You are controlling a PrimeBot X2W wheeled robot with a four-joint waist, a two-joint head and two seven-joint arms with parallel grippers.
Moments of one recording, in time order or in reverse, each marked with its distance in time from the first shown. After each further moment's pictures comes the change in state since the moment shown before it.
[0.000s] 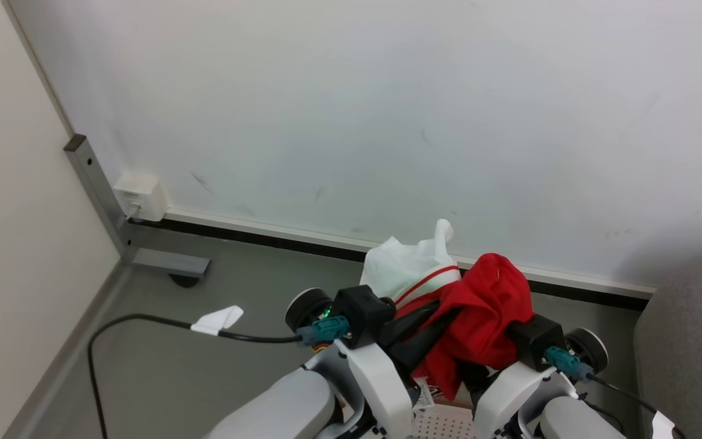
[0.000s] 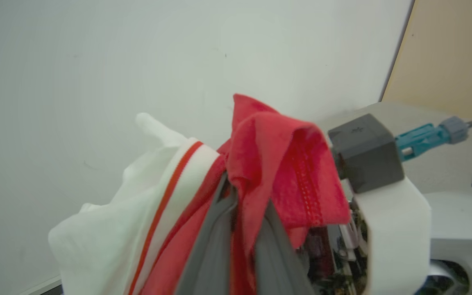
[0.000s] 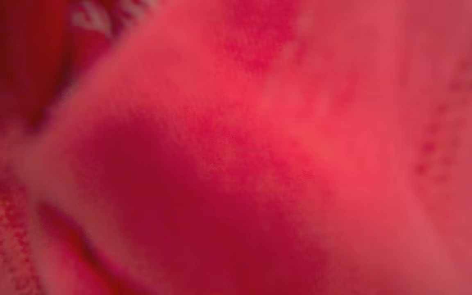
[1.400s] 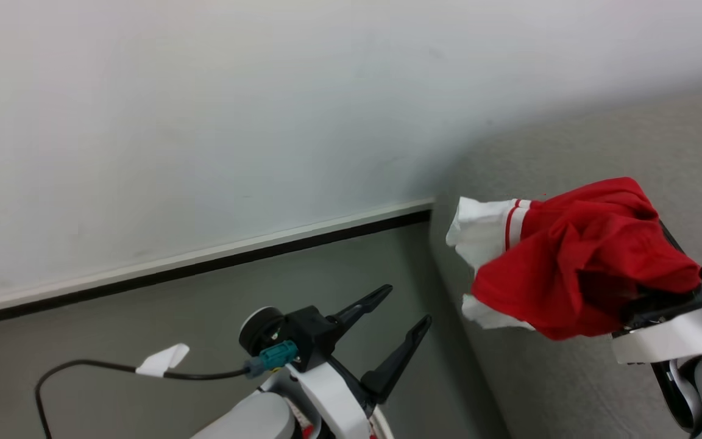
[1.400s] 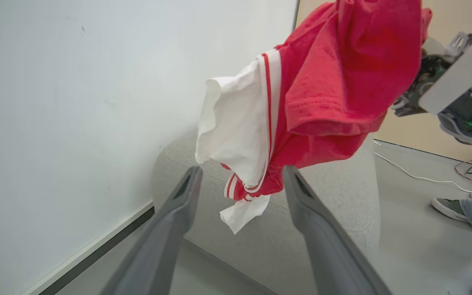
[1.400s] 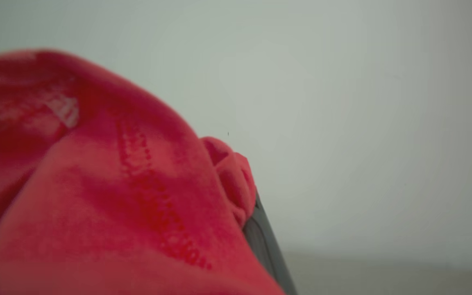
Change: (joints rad) left arm 0.085 0.099 0.030 -0.044 0.012 0.055 -0.090; right arm 0.107 -0.172 -0.450 -0.487 -0.171 0.000 0.000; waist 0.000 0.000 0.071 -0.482
